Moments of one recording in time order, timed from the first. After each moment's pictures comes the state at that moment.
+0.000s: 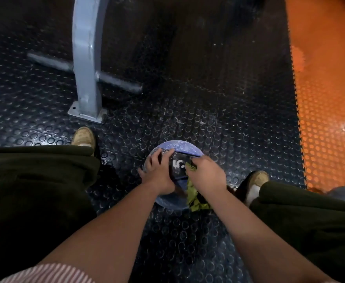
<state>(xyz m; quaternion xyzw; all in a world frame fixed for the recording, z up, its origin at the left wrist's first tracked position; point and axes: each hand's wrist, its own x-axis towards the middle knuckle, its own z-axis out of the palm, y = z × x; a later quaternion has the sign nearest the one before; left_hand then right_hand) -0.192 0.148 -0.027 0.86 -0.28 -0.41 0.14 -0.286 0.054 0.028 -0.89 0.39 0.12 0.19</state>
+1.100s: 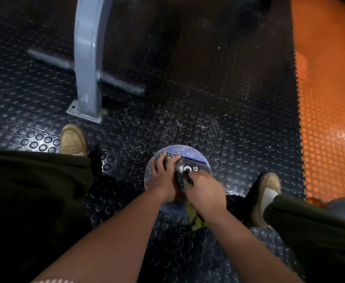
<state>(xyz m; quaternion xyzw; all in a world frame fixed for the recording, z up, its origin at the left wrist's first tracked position) -0.200 0.140 -0.041 0.84 -0.28 -0.42 0.20 -0.291 0.065 0.028 -0.92 0.34 0.16 0.13</state>
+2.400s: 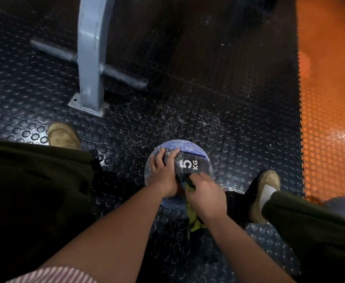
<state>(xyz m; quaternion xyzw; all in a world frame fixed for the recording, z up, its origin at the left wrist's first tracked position) -0.204 0.142 -0.032 0.85 -0.25 -0.42 0.20 -0.310 0.079 0.023 -0.92 0.34 0.12 0.16</state>
